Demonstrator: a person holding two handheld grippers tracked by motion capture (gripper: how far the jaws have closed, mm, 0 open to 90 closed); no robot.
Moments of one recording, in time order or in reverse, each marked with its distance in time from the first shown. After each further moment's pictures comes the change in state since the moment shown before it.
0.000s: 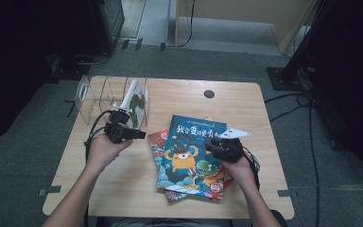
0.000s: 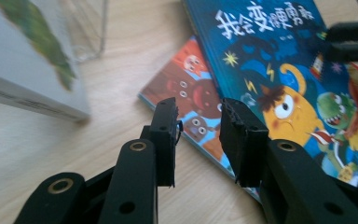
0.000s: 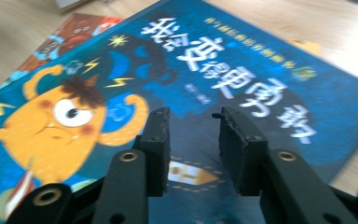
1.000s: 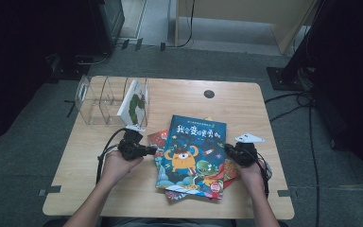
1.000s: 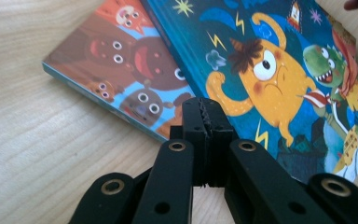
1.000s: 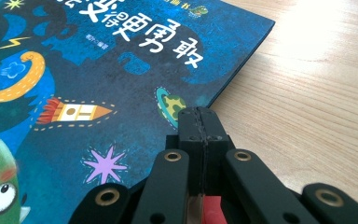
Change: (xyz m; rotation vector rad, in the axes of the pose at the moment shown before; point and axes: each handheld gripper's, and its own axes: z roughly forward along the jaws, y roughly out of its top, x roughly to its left) left arm -0.015 -0.041 0.052 -0.001 -0.120 0.120; right arm -0.029 -0.032 -0.018 0.032 -0.192 0.095
